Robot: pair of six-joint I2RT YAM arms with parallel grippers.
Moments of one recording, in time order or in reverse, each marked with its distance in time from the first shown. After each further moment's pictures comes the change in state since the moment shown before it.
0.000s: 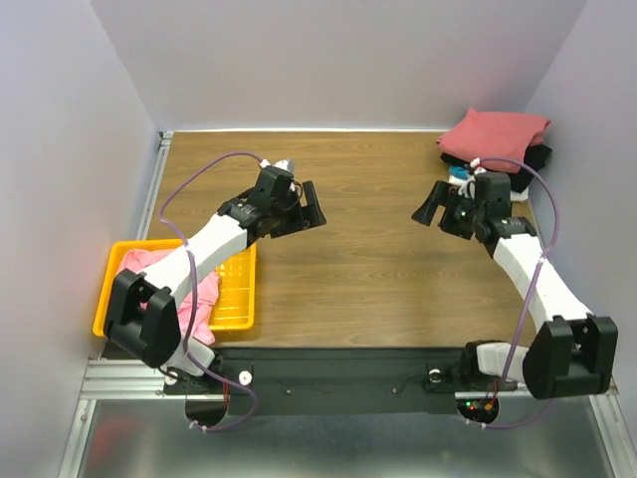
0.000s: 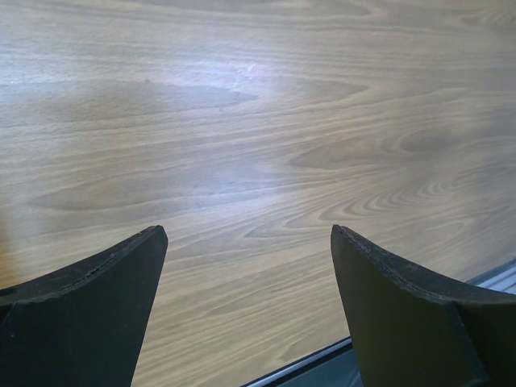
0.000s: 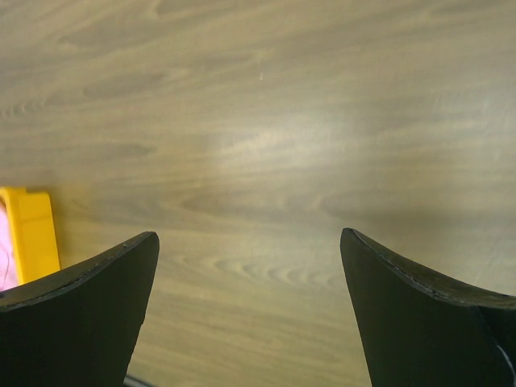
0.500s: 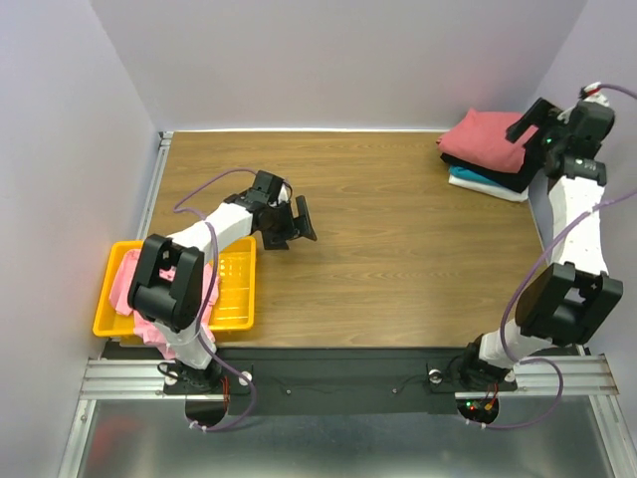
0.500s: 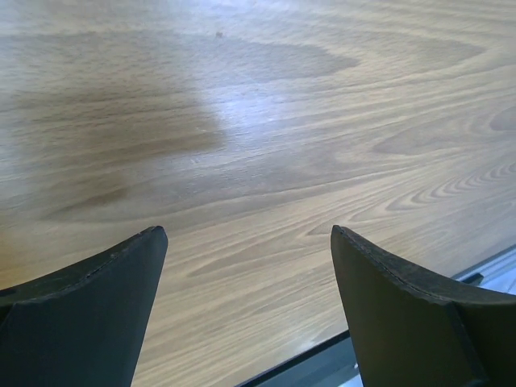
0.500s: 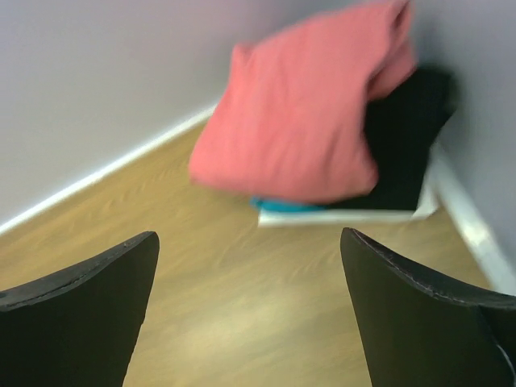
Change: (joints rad) left arm 0.132 0.233 -0.024 -0.003 0.220 0.068; right arm -0.417 0.323 0.638 0.026 0.119 -0.091
